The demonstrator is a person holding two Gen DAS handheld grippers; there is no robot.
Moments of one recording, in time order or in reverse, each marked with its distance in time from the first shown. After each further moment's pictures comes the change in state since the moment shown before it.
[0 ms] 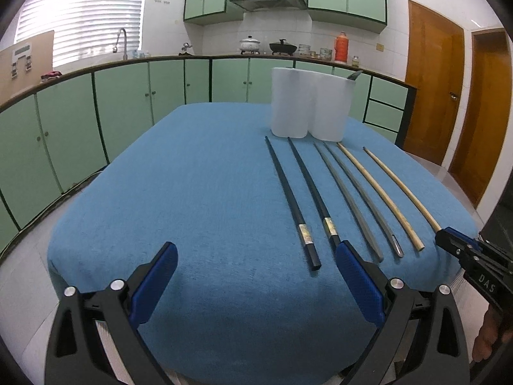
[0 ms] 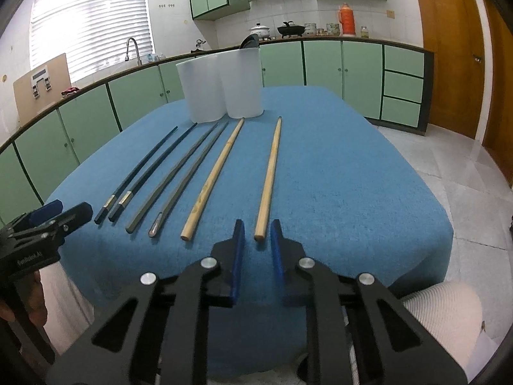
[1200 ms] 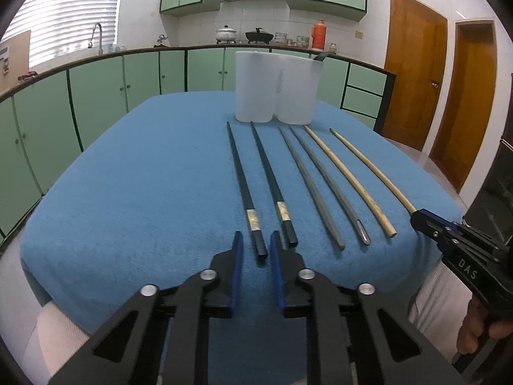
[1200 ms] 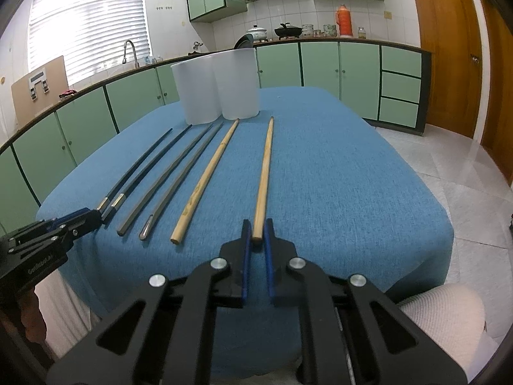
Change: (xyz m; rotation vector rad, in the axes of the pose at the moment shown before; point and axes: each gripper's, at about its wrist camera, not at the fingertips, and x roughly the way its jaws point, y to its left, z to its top) left arm 0.010 -0.026 -0.006 0.046 0.055 -0.104; right arm 0.003 -0.011 -0.001 0.014 -0.014 0.001
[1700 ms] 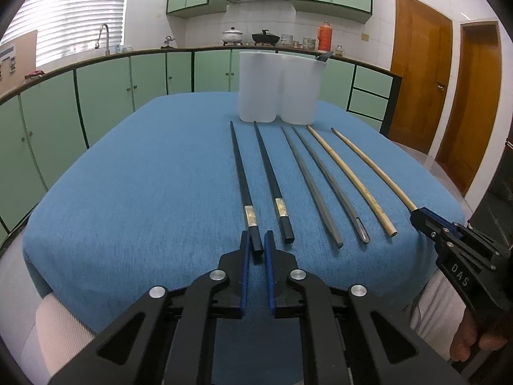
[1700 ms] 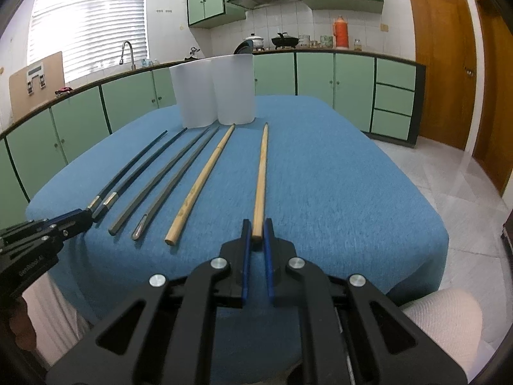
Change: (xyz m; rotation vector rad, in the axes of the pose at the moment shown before) left arm -0.001 -0.007 -0.005 -0.018 -0.011 0.034; right arm 0.003 0.013 -0.005 -0.047 -0.050 -0.062
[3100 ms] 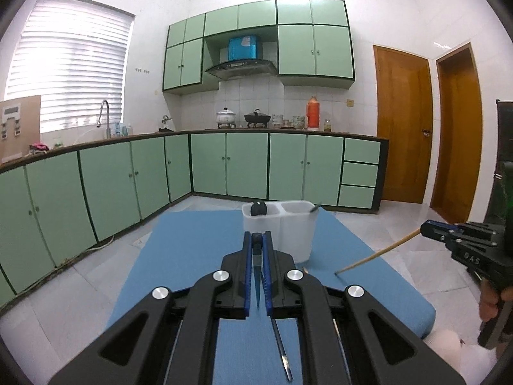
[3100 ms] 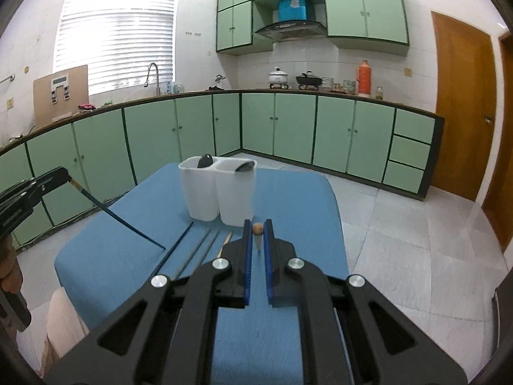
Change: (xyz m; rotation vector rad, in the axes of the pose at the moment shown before) left arm -0.089 0.012 0.150 0.078 -0.343 -0.006; right arm -0.057 -0.029 0.169 -0.120 -0.104 0.091
